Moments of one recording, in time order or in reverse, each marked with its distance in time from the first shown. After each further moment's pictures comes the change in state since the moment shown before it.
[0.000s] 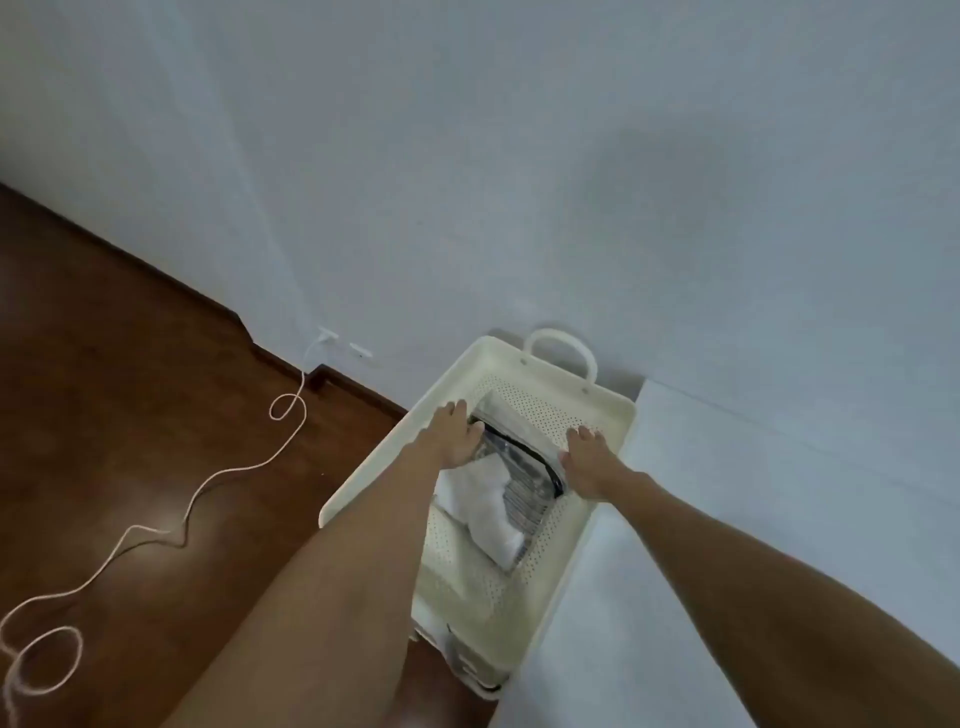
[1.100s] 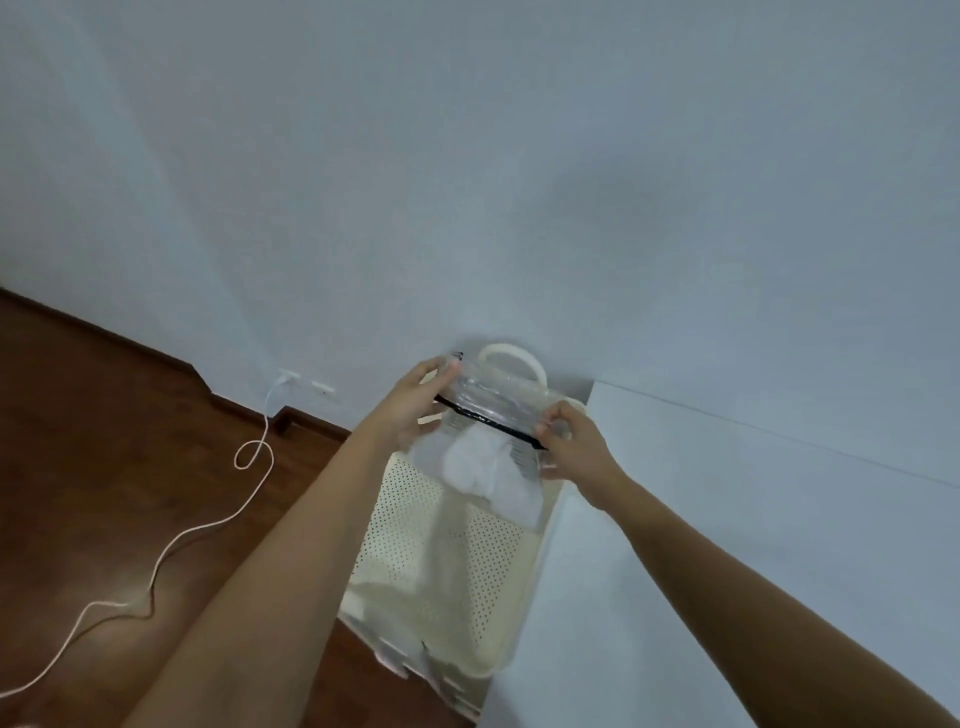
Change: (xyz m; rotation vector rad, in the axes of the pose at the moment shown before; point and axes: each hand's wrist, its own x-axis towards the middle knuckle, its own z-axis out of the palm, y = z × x) left_hand -0.025 0.058 -0.066 -0.981 -0.045 -0.029; right_hand -0.075 -0.004 -0.055 1.223 0.279 0.069
